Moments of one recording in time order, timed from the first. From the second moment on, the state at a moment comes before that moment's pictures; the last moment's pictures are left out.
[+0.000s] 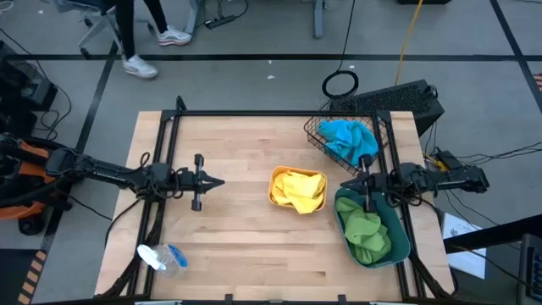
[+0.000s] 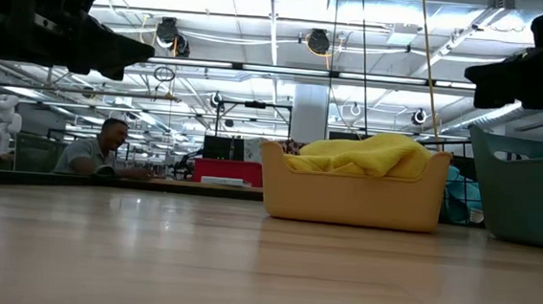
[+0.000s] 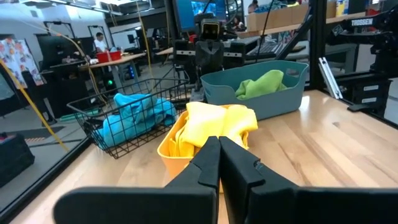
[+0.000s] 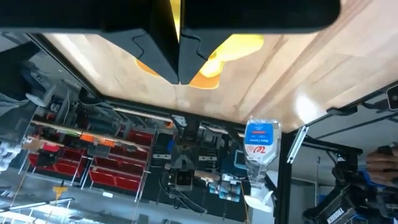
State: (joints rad) left arm -0.08 0.64 0.01 0.66 -0.06 0.17; right arm 0.10 0.00 0.02 0.03 0.05 -0.19
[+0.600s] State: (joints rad) left arm -0.08 0.61 0.00 0.61 -0.19 0.17; right arm 0.10 0.01 0.02 0.03 0.05 -0.14
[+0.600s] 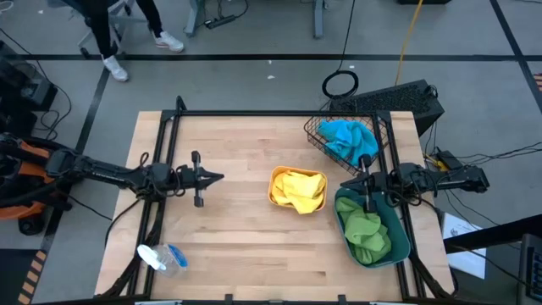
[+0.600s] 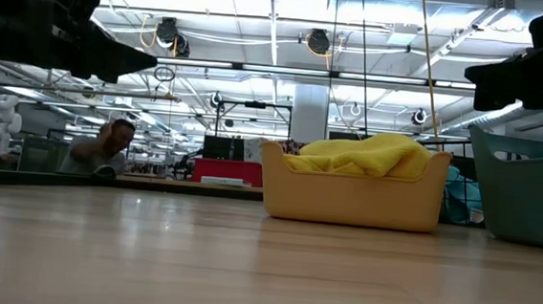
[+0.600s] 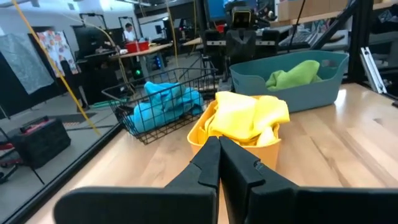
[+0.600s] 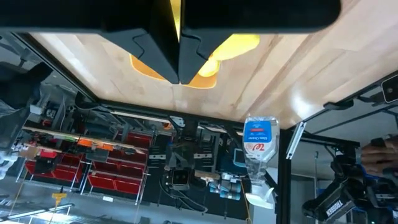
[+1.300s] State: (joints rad) left arm -0.08 0.22 0.00 0.19 -0.13 0.16; right arm 0.10 0.01 0.02 0.03 0.05 -0.14
